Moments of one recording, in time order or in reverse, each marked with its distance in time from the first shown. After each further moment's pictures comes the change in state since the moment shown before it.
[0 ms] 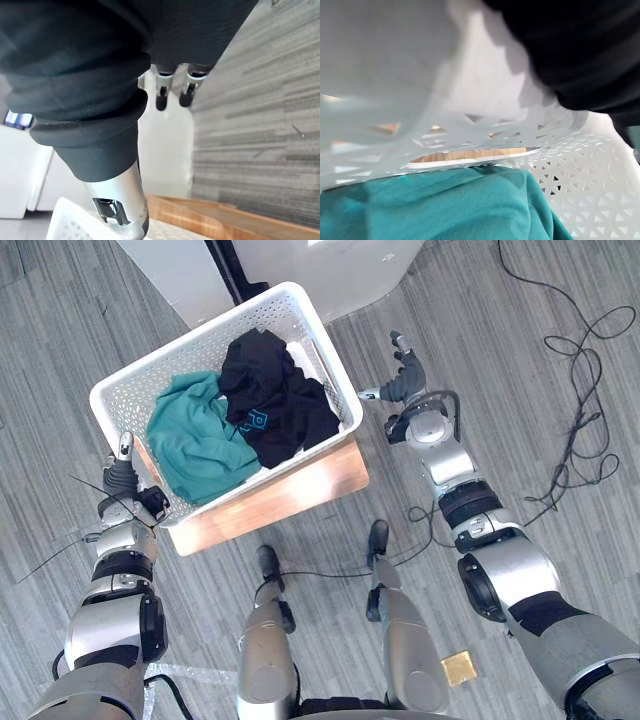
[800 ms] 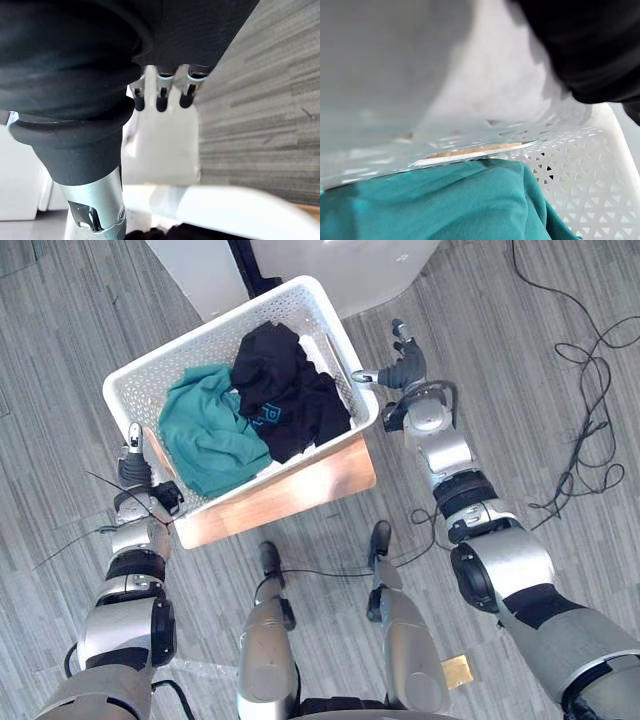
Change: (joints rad) left arm 0.020 -0.056 -0.053 -0.113 -0.004 -0.017 0.042; right arm -0.062 0.043 -0.090 0.052 -0.005 0.007 -0.005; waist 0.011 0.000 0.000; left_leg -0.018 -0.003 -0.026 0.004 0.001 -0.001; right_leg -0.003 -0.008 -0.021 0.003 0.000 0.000
